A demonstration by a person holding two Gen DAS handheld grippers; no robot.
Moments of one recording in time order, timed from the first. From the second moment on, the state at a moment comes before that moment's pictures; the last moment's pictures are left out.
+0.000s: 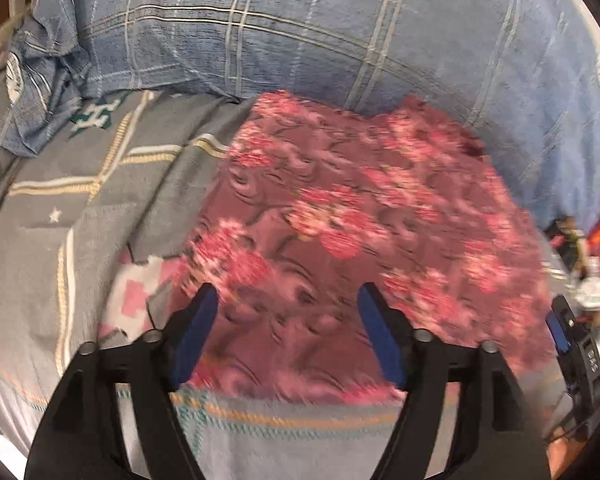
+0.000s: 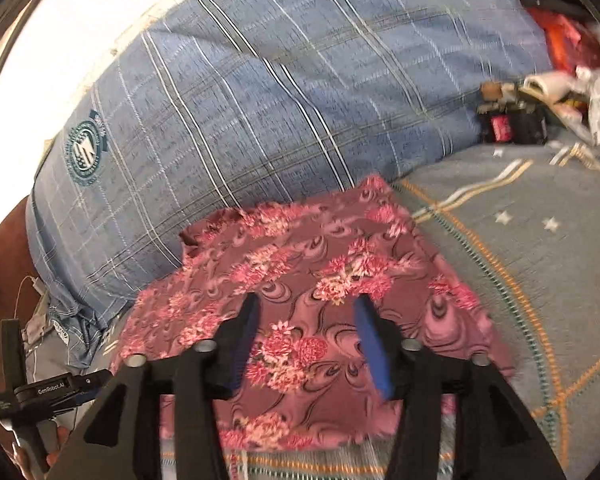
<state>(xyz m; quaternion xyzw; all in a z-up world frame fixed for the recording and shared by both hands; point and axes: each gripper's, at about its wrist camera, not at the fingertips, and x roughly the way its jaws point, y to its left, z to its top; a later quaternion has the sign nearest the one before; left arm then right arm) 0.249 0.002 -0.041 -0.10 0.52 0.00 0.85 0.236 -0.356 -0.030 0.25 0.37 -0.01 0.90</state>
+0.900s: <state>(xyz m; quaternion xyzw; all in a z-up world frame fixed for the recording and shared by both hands) 0.258 0.007 -0.059 -0.06 0.51 0.03 0.85 0.268 -0.413 -0.050 0.25 0.36 -0.07 0.89</state>
